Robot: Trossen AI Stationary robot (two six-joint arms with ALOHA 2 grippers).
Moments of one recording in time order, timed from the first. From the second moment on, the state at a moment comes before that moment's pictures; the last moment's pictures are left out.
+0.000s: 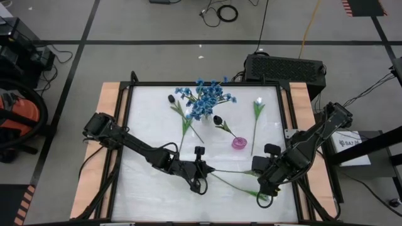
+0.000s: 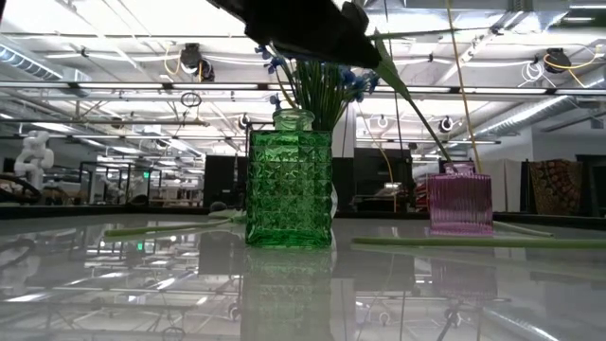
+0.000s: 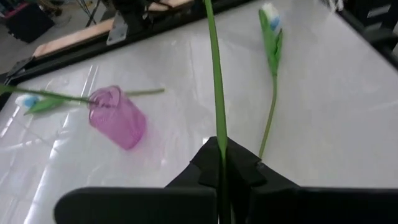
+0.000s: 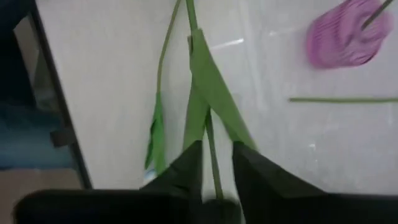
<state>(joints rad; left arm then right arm) -0.41 1.82 1.19 0.07 -0.37 0.08 0.70 1.46 1.39 -1.32 0.12 0.95</state>
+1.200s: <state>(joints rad) -0.44 1.24 0.95 0.39 -0.44 0.28 0.76 1.11 0.91 -0.15 0.96 0.19</state>
